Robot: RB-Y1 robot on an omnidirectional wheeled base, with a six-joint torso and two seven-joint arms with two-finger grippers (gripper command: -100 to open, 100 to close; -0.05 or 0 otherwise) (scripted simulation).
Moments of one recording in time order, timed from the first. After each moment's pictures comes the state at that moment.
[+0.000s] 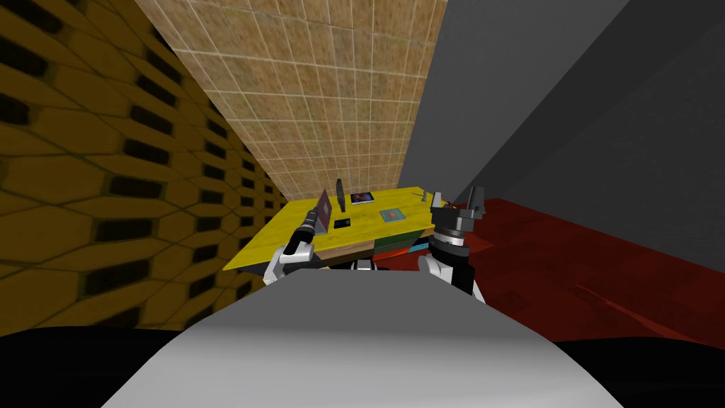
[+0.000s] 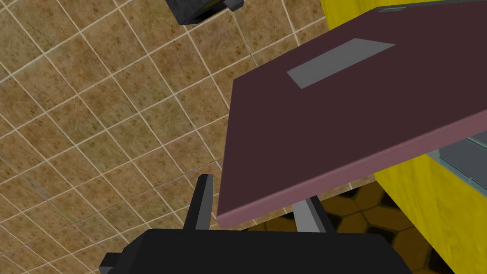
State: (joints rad) left arm 0.28 0.12 0.10 -2.10 -0.11 0.28 -0.24; right arm 0.48 -0.03 -0.05 -2.32 -0.10 -0.62 -0.13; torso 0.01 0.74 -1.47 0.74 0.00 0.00
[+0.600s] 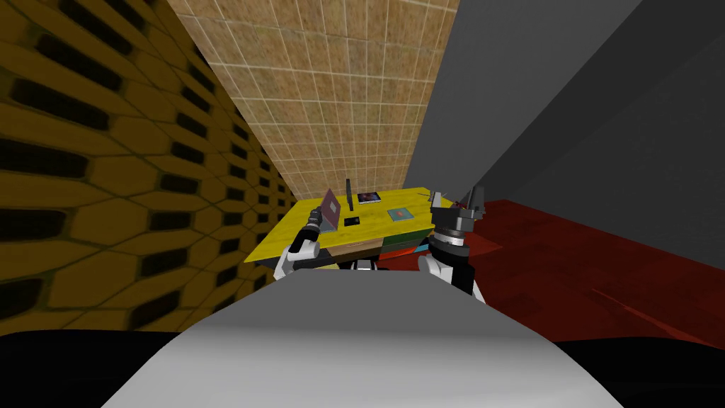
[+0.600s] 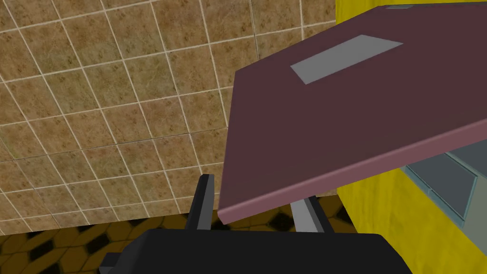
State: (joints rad) left arm 0.24 0.05 0.09 -2.05 -0.01 0.24 -0.13; right arm 0.48 -0.03 -0.05 -2.32 -0.10 -0.62 -0.13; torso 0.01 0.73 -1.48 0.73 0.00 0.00
